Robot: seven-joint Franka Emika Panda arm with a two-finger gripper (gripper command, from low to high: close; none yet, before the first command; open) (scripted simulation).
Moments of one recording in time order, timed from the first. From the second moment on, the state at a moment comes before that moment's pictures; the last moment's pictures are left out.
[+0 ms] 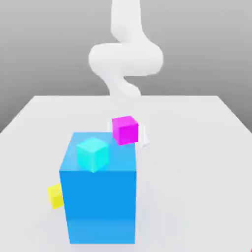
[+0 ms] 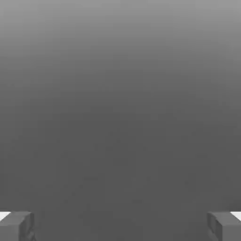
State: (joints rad) arm 0.04 -0.71 0.00 -2.28 0.00 2.32 0.75
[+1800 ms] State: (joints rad) arm 0.30 0.36 0.09 -2.06 -0.06 2.41 0.23
